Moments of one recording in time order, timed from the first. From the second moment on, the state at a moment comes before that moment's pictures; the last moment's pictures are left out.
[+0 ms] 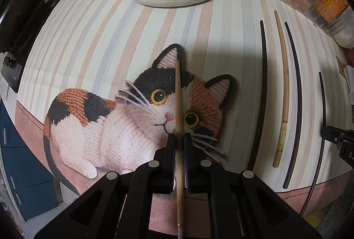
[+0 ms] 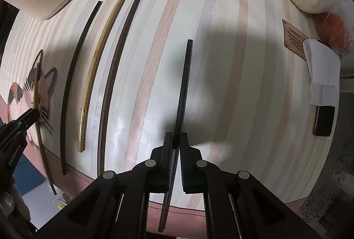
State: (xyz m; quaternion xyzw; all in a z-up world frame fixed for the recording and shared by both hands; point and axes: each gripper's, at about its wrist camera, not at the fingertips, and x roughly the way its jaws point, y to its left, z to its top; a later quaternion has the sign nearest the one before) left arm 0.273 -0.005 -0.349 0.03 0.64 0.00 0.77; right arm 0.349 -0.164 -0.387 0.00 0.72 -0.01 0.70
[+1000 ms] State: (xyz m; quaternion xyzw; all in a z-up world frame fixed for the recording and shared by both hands) left arm 0.273 -0.004 -0.309 0.01 0.61 -0.03 0.79; right arm 0.323 -0.157 -0.355 0.05 0.67 0.00 0.74
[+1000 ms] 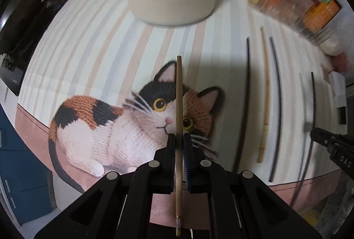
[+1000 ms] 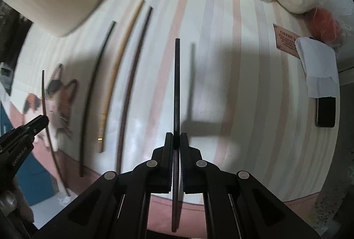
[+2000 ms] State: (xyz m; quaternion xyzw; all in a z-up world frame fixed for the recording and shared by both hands) left arm 0.333 0.033 -0.012 -0.08 0.32 -0.06 0.94; right arm 0.408 -0.098 -0.048 0.07 0.35 0.12 0.93
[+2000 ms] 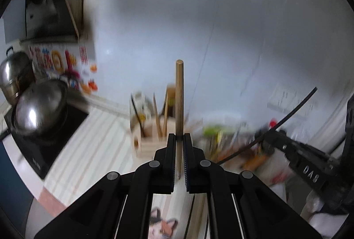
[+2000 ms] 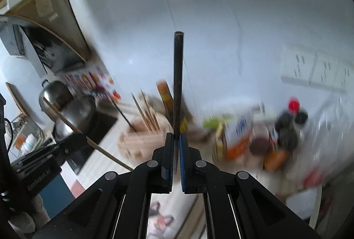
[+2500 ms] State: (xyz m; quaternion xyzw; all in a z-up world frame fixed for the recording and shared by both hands) left arm 0.449 0.052 0.000 -0.06 0.33 -0.04 0.94; right arm 0.512 -0.053 -0.007 0.05 0.33 0.15 0.93
